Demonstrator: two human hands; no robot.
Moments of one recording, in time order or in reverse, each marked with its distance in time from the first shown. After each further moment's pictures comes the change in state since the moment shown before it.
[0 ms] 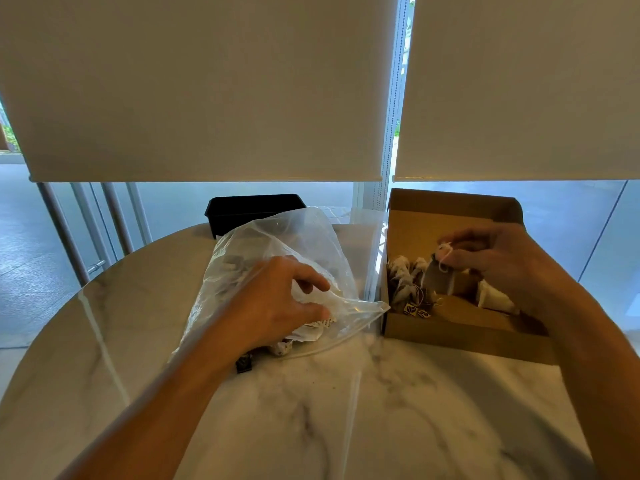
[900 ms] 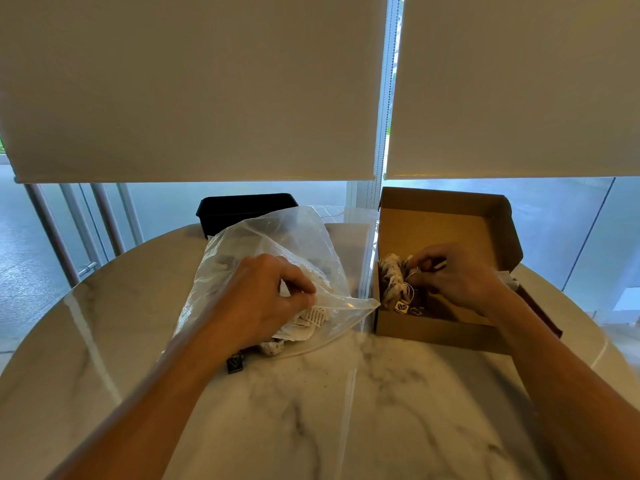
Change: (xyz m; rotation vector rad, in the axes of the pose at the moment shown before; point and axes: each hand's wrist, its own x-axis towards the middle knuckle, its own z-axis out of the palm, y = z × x) left_hand 0.003 -0.002 -0.001 0.050 0.062 0.047; right_hand 0.028 0.046 0.021 -0.301 -0.123 -0.011
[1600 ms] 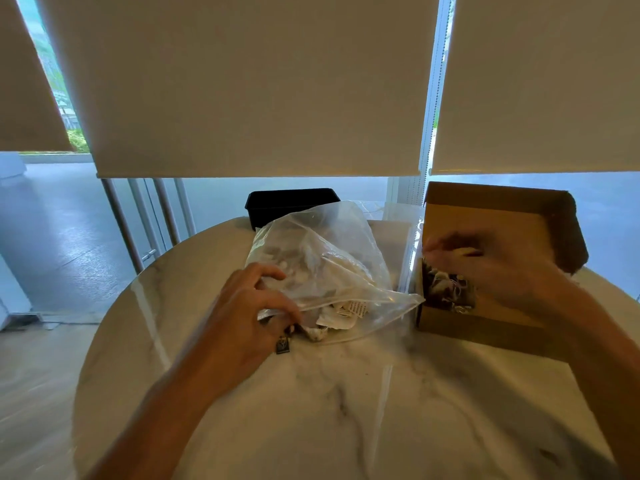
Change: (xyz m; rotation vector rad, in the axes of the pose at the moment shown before) left_hand -0.063 -0.050 -0.017 0.106 0.132 -0.012; right_hand -0.038 -0.066 0.000 0.136 -0.025 -0.246
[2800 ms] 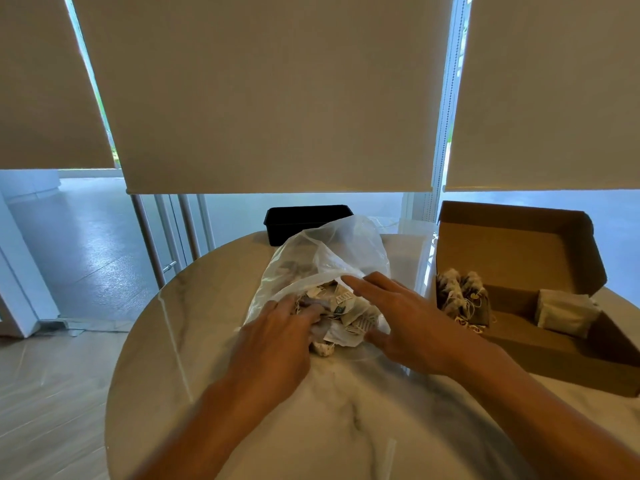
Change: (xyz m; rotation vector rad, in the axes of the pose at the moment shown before) left_hand -0.003 0.027 0.011 0.322 -0.095 -0.093; right_hand 0.002 -0.009 0.090 -0.430 -0.287 -0.353
